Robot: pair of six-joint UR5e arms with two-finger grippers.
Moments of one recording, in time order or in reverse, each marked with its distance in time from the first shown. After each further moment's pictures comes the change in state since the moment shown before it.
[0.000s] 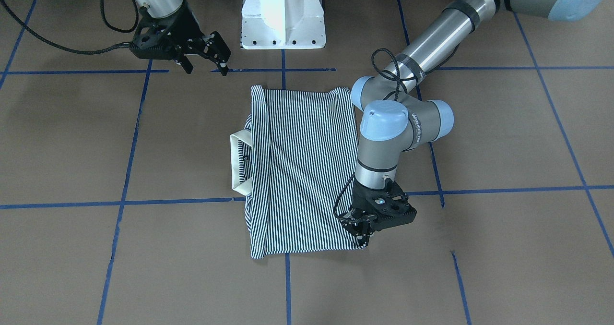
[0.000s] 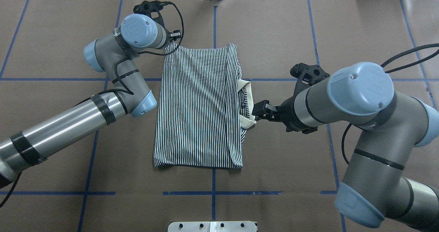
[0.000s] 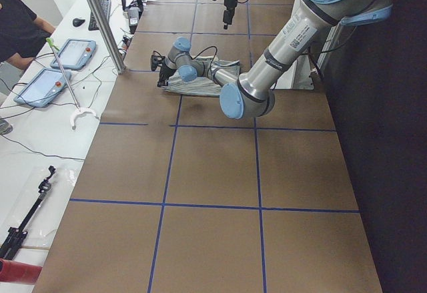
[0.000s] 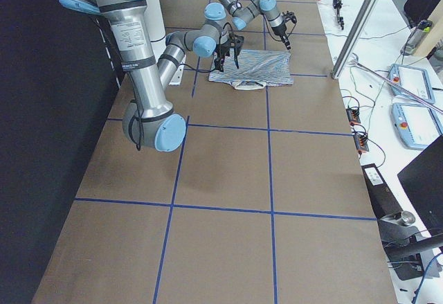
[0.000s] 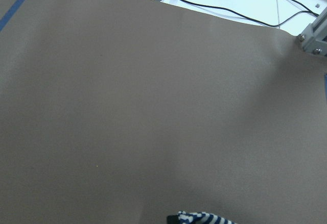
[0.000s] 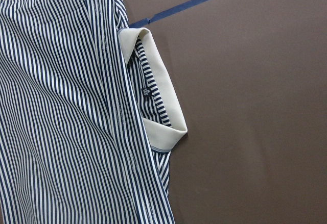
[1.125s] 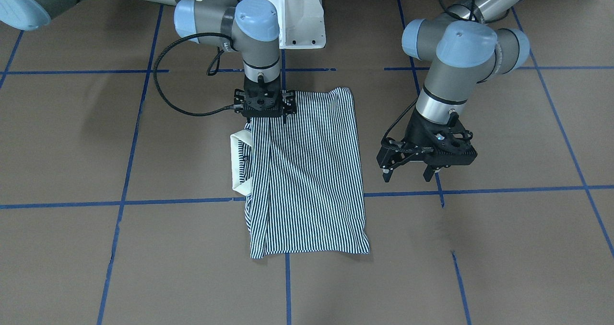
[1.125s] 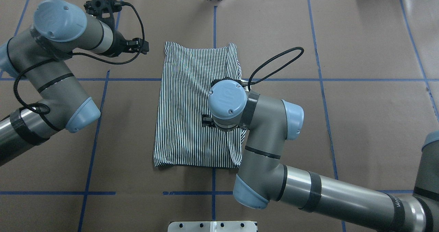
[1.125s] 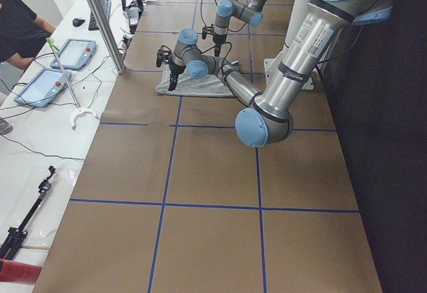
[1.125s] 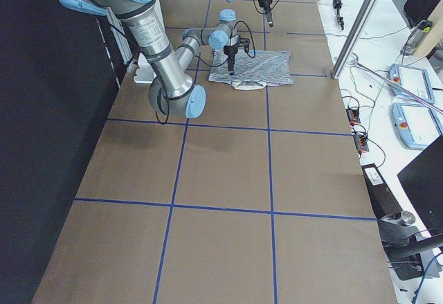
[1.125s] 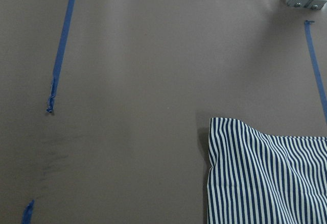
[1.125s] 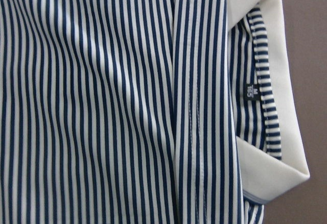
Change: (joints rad) left arm -0.070 0.332 -0.582 0.278 -0.228 0.217; right arm -0.131 0.387 -0.512 -0.141 -0.144 -0.240
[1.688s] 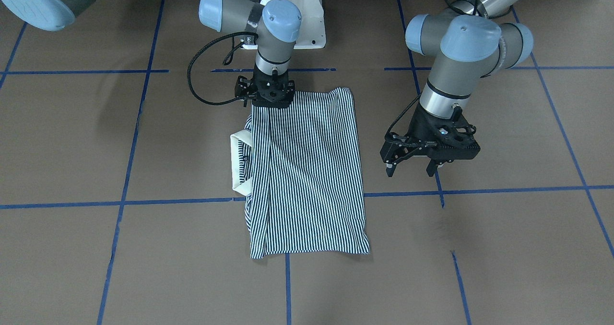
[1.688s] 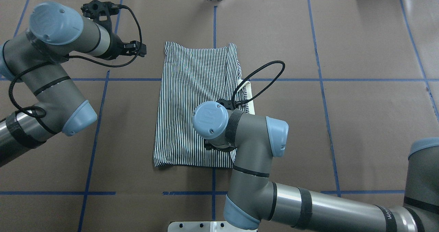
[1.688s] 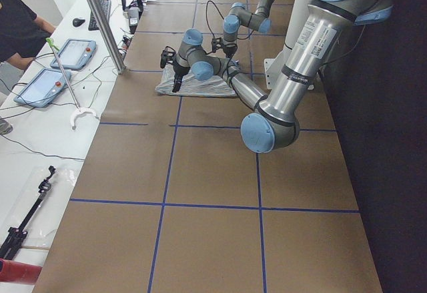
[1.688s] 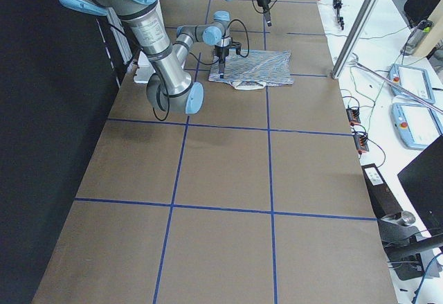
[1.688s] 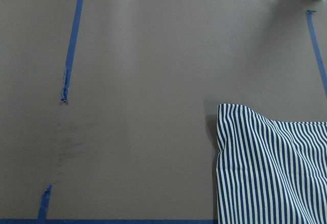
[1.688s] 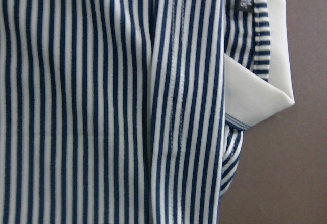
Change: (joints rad) left arm 0.004 0.013 -0.011 0.003 -0.003 -0.003; right arm -0.067 0.014 -0.006 -0.186 0.002 -0.063
